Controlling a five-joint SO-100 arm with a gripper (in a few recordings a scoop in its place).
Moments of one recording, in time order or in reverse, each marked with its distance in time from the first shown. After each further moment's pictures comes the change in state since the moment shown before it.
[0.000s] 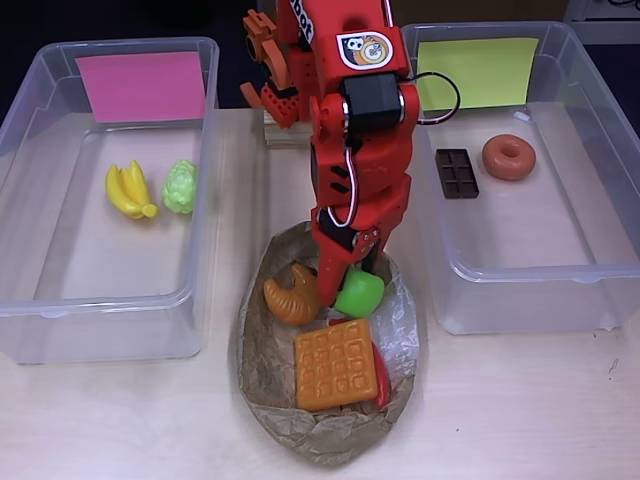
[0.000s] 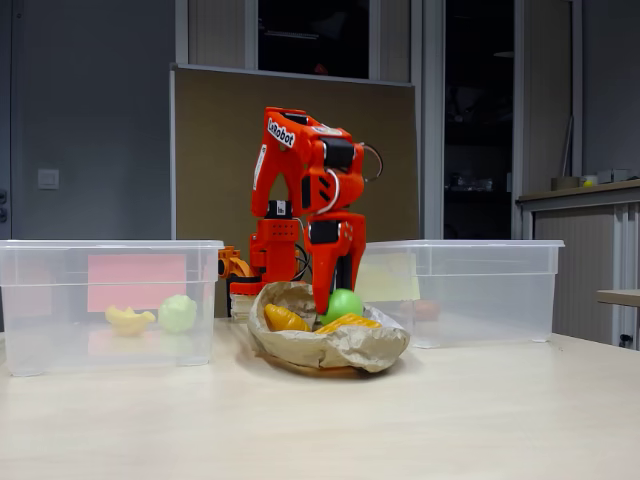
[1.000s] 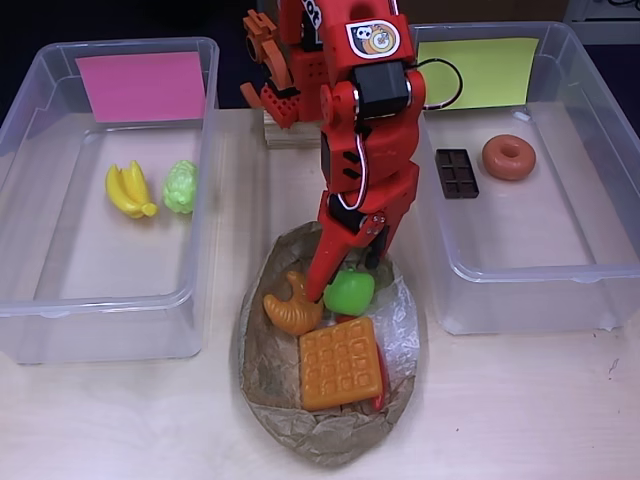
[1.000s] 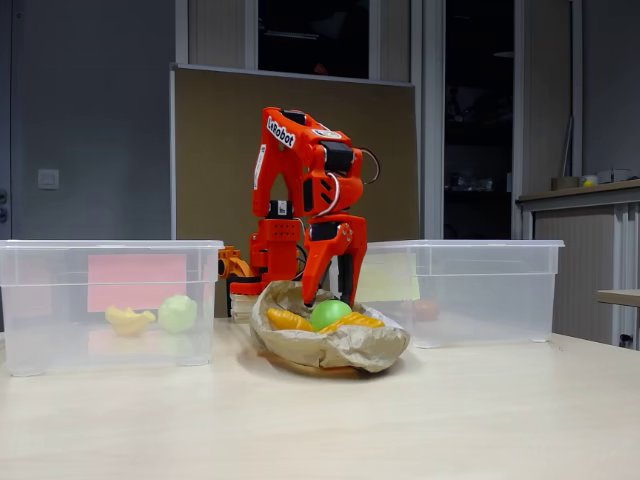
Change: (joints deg) arm -3.4 6.9 14.0 -9.7 6.9
